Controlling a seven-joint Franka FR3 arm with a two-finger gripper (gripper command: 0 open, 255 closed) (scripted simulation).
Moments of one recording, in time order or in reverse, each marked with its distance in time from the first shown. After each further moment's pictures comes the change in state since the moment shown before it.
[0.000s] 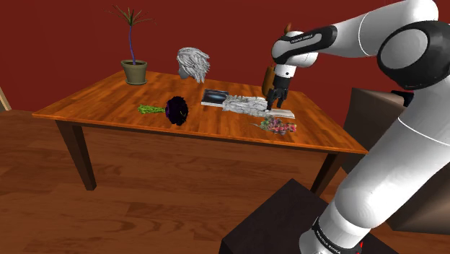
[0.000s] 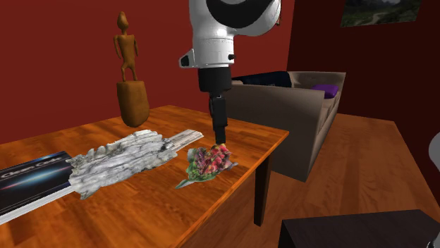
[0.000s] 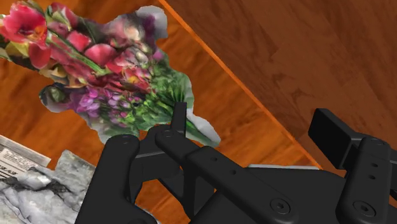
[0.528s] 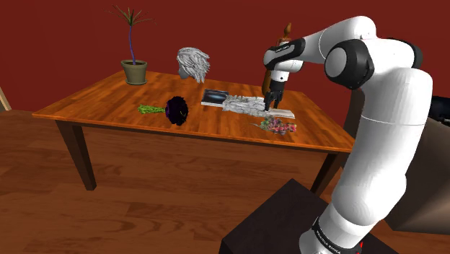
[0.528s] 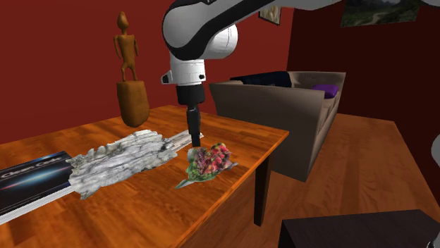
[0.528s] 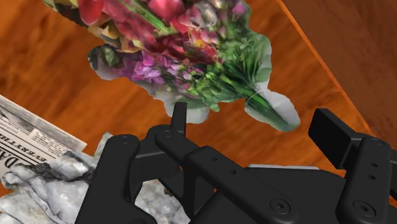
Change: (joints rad) arm -0.076 0.342 -0.043 0.289 0.112 0.006 -0.167
